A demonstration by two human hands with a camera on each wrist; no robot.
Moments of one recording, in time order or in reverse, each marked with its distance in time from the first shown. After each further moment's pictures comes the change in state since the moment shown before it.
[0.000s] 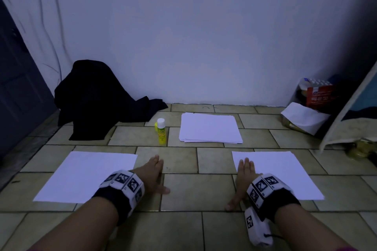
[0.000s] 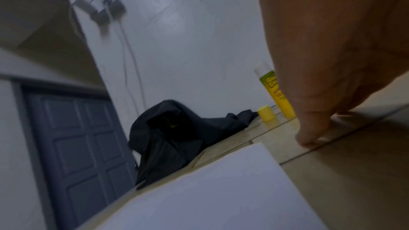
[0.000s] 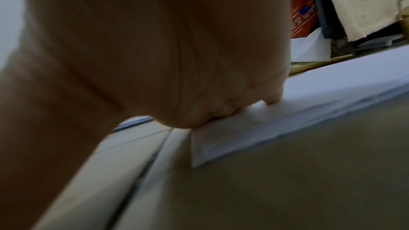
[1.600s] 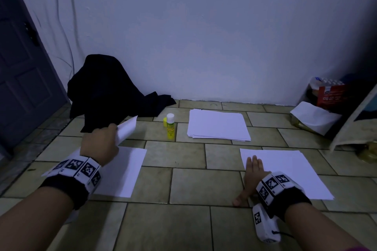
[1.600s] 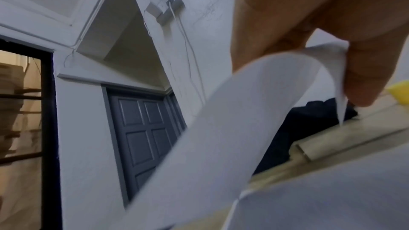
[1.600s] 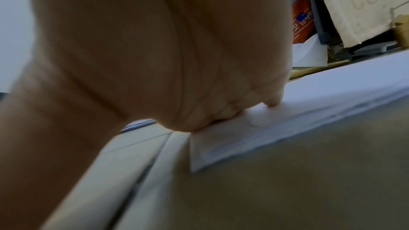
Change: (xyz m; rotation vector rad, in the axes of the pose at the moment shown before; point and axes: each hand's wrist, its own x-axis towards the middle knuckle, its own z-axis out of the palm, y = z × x) left_hand -0.053 -0.100 -0.043 0.150 0.624 -0.390; right_hand -0.009 -0.001 -0.007 -0.064 0.001 -0.017
